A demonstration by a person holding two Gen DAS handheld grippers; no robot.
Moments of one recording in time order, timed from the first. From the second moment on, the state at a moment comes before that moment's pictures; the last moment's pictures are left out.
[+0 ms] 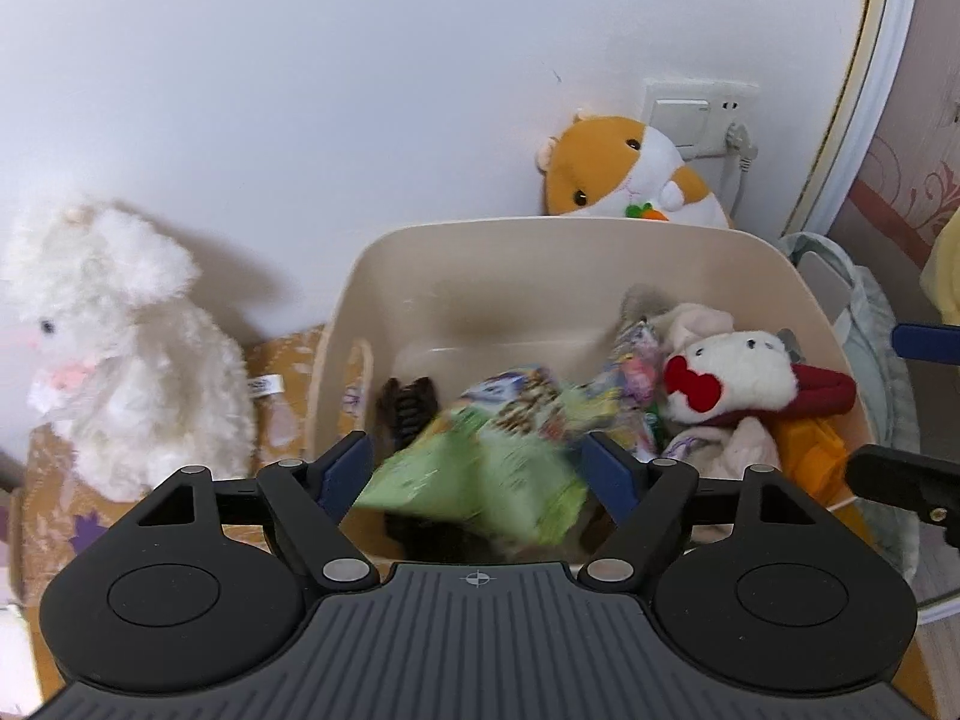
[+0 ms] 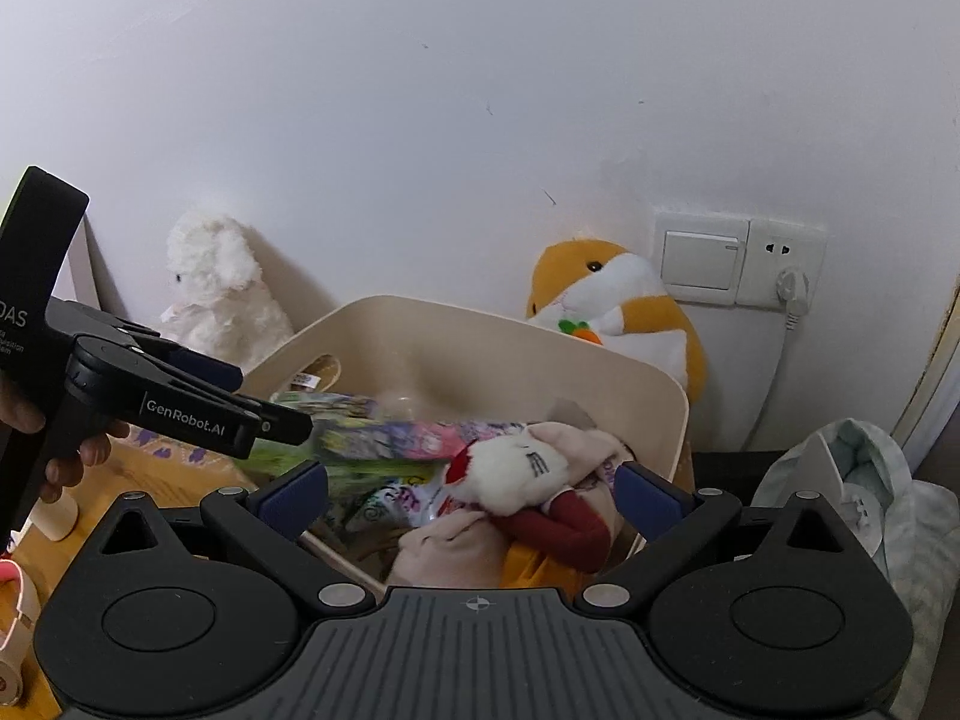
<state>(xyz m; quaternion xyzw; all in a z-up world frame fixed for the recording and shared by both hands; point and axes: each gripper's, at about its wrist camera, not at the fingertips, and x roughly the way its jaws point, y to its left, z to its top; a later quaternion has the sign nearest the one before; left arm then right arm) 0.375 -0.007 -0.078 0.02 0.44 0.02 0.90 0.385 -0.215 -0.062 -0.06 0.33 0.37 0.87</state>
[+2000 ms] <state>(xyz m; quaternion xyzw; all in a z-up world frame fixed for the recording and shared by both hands) 0.227 0.004 -0.194 0.15 0.53 -0.22 0.80 0.143 -0.140 -0.189 -0.11 0.40 0.27 0.87</state>
